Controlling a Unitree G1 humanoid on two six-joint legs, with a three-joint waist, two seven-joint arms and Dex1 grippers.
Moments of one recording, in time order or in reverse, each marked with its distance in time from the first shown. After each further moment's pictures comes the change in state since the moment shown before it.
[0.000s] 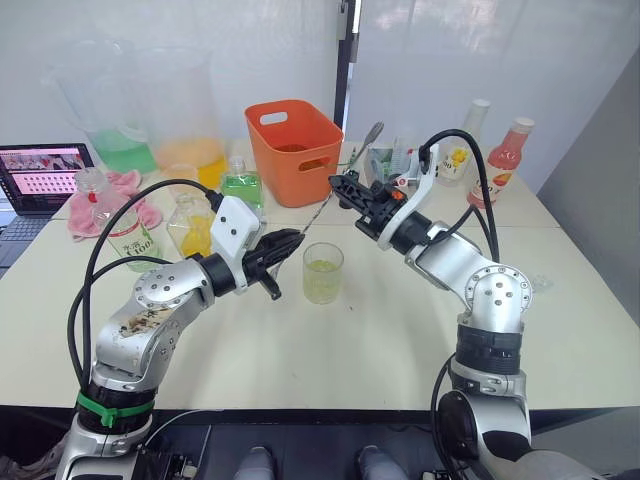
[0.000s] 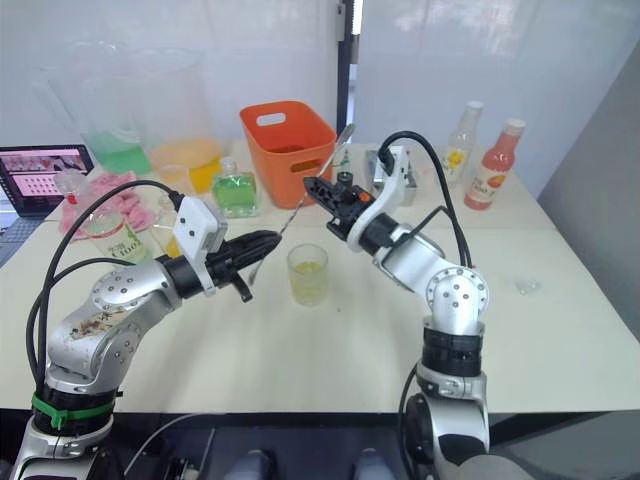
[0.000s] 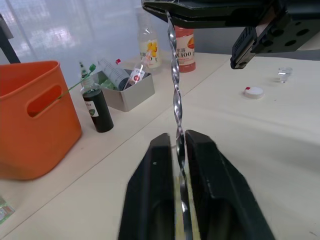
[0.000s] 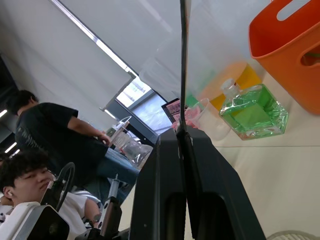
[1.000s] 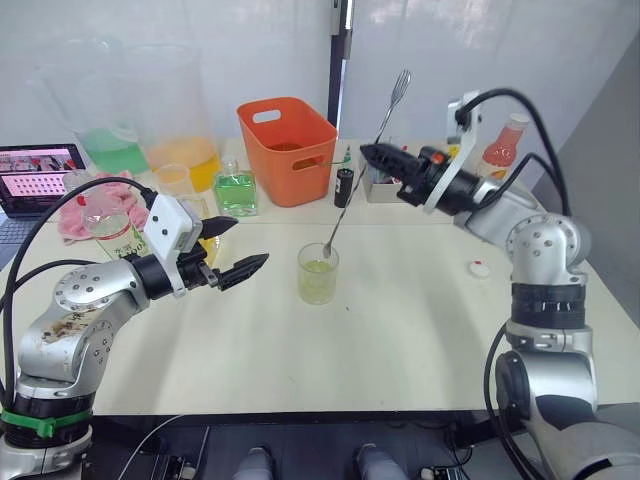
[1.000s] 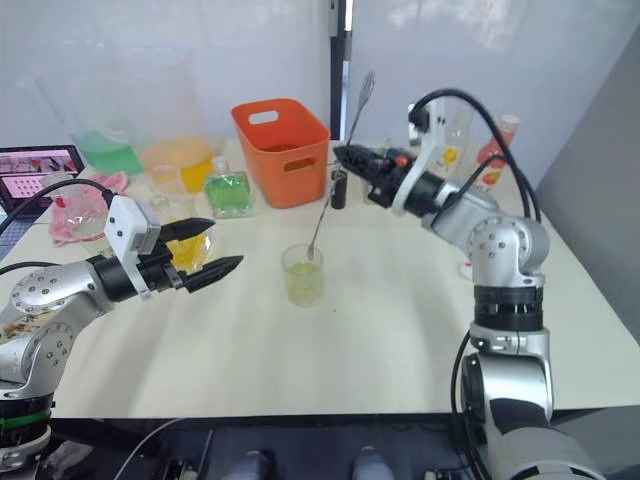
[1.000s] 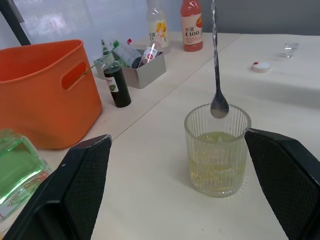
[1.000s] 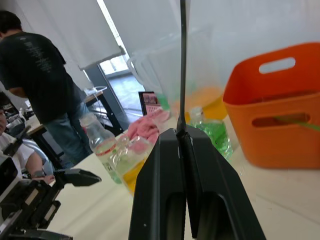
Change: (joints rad) left arm 0.125 0.194 0.173 0.060 -0.073 -0.092 -0.182; right arm -0.147 -0.298 0.089 0.193 -0.279 -0.030 0.476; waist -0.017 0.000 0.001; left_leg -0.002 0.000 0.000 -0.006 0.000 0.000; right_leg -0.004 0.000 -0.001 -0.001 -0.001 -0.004
